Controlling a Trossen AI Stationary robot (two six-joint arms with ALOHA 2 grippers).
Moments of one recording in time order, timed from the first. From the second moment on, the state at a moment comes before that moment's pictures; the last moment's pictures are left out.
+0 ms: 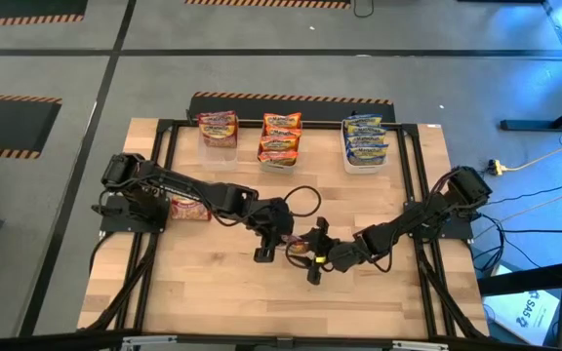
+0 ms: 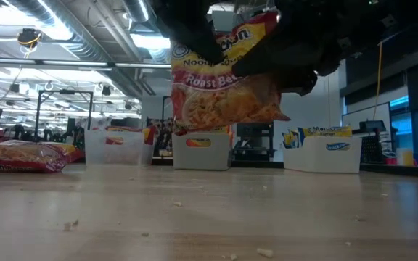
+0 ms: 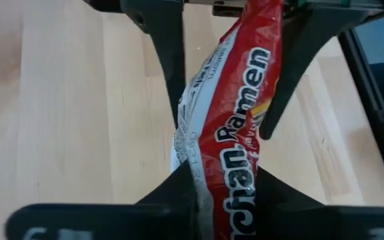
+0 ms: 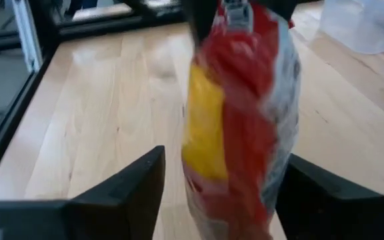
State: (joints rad) left arm -0.17 1.74 1.34 -0.49 0.08 -0.10; right arm 0.48 1.72 0.81 0.42 0.53 0.39
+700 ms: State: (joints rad) left arm -0.06 1.53 1.34 -0.78 0.00 0.01; right arm 0.62 1.57 0.73 0.12 0.71 0.67
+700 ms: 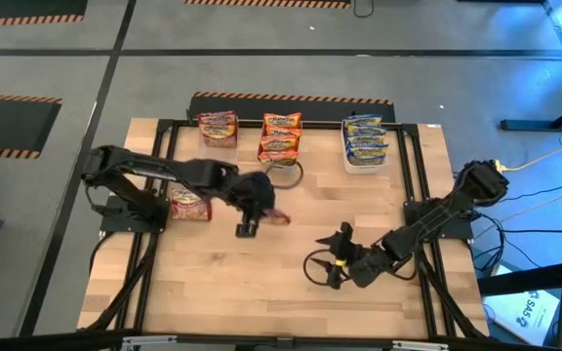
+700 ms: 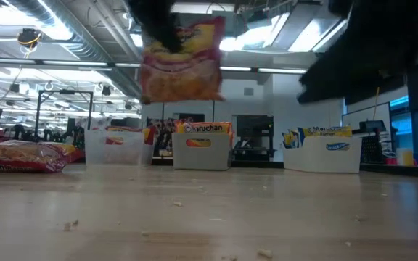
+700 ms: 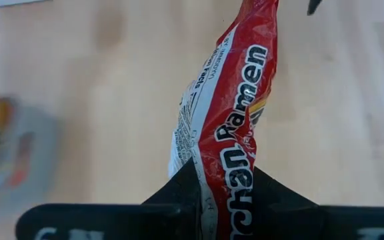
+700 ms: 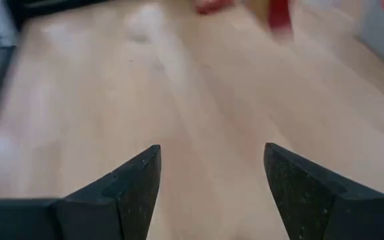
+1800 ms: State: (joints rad) left arm 0.80 1.52 1.29 -1.05 -0.01 0.61; right arm 0.62 1.69 0.67 0.29 0.79 0.80
